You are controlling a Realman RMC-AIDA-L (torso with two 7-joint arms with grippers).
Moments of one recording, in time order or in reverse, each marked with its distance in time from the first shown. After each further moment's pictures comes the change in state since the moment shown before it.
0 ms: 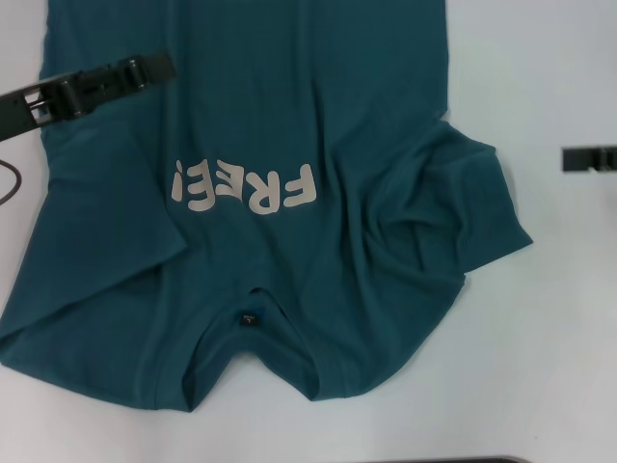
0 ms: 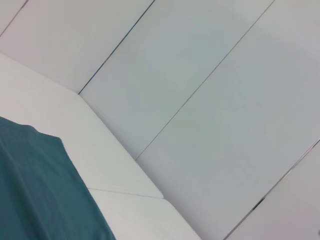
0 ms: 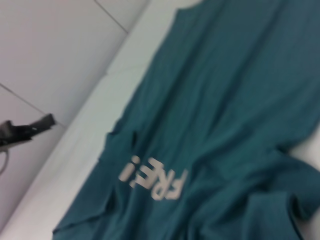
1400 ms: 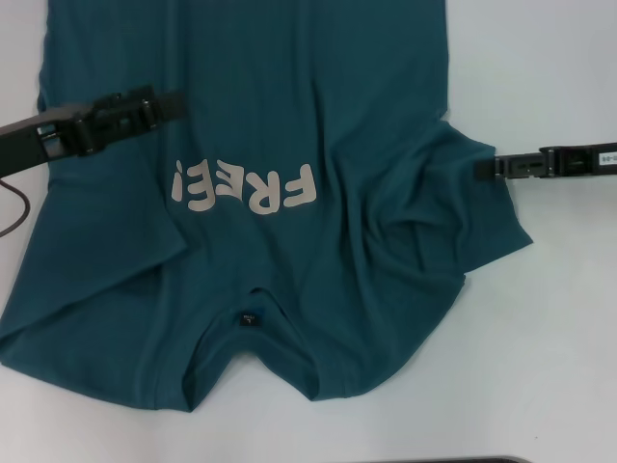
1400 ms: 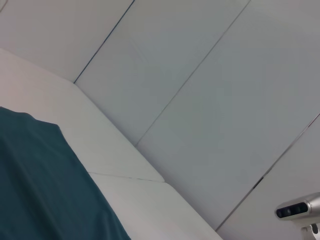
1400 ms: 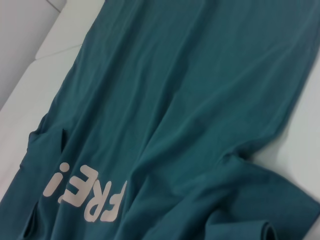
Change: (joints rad) left arm 0.021 0.002 0.018 0.038 0.021 0.005 0.095; right arm 0.138 0.096 -0.040 0.191 -0.171 0.377 -0.011
